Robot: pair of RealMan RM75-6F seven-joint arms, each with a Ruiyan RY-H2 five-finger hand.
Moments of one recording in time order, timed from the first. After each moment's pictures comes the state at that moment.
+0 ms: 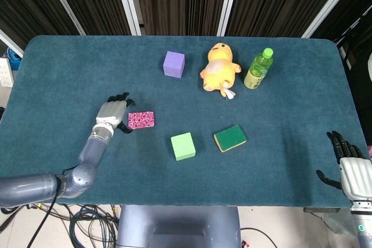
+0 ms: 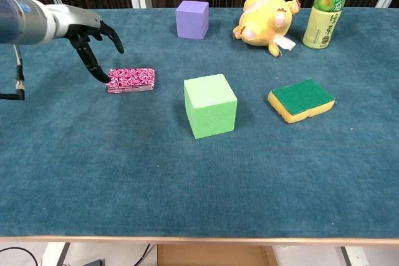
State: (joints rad) left arm -1.06 -1.42 -0.24 -1.56 0.18 0.91 0.69; right arm 0.08 -1.13 0.09 -1.55 -1.46 1.47 0.00
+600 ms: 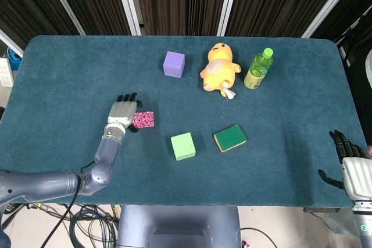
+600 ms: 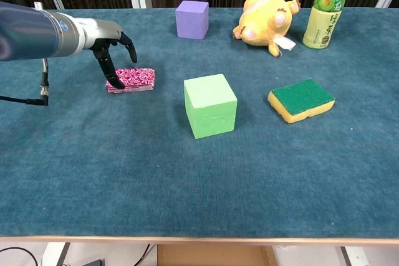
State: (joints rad) left arm -1.13 -1.55 -0.21 -1.44 0.15 0.95 0.76; right arm 0.08 -1.12 0.09 -1.54 -1.46 1.47 0.03
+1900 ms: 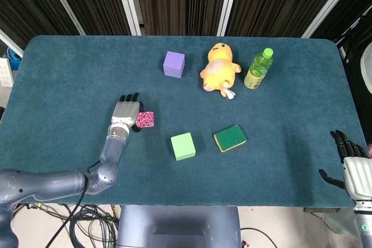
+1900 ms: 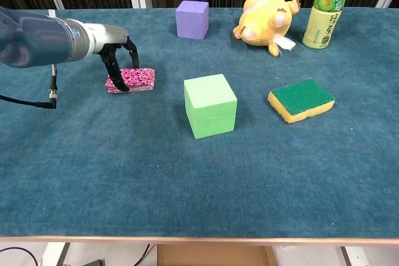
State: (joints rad) left arm -1.14 -1.60 -0.22 -1.39 0.15 0.96 0.80; right arm 0.08 -1.12 0.09 -1.54 -1.46 1.47 0.04
